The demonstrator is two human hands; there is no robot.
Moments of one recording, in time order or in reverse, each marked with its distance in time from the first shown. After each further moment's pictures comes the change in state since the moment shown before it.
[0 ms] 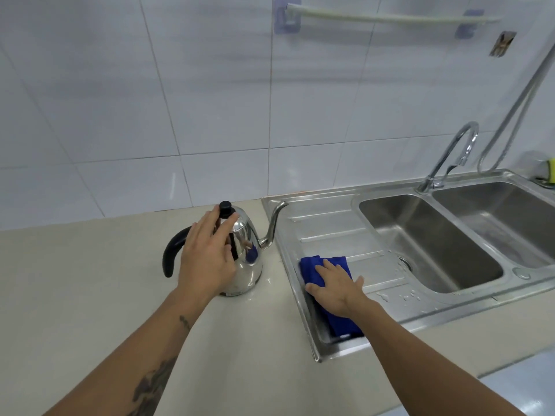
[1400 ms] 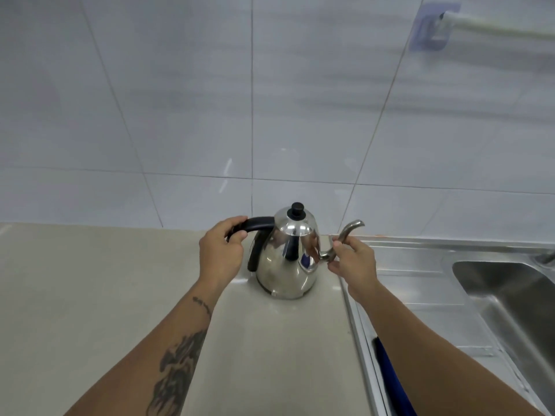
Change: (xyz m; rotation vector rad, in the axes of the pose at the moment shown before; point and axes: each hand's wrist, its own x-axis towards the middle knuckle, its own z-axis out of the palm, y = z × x) left_hand 0.116 -0.128 0.005 -0.640 0.190 -0.604; right_hand 0.179 -0.156 -0.036 1.152 0.252 0.017
